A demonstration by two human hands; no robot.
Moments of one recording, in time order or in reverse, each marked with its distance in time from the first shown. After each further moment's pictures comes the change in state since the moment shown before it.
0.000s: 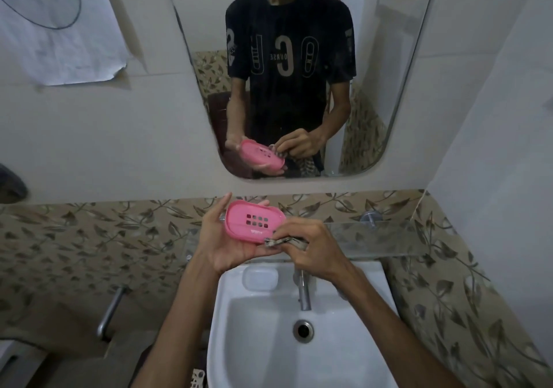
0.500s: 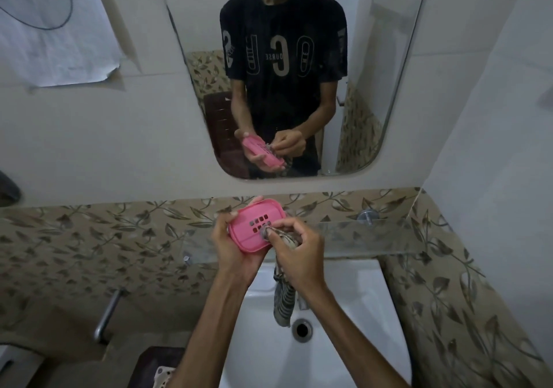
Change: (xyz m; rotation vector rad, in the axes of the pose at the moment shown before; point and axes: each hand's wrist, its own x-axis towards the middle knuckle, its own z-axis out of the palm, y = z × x) left_hand 0.011 -0.047 0.018 -0.055 0.151 0.425; right_hand -0.012 -0.026 0.048 0.263 0.420 0.492
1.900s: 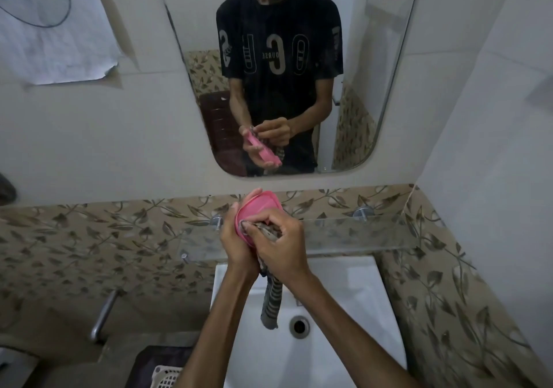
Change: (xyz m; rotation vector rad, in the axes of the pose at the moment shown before) left_hand 0.003 -0.017 0.007 0.093 0.049 0.246; right_hand 0.006 -0.033 0.017 -0.030 -0.034 -0.300
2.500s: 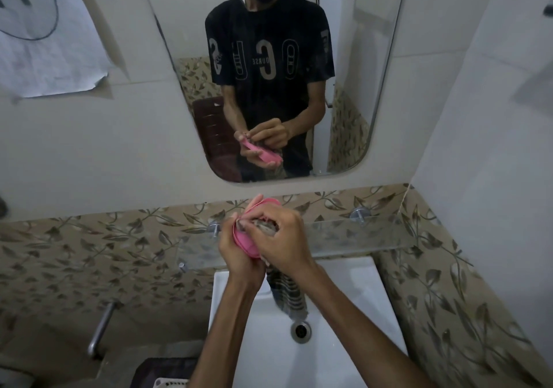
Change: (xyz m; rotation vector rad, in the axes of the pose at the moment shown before) left_hand -0.006 -0.001 0.003 -0.033 0.001 -0.031; right_hand 0.022 0.002 -0.008 -0.141 -0.080 -0.108
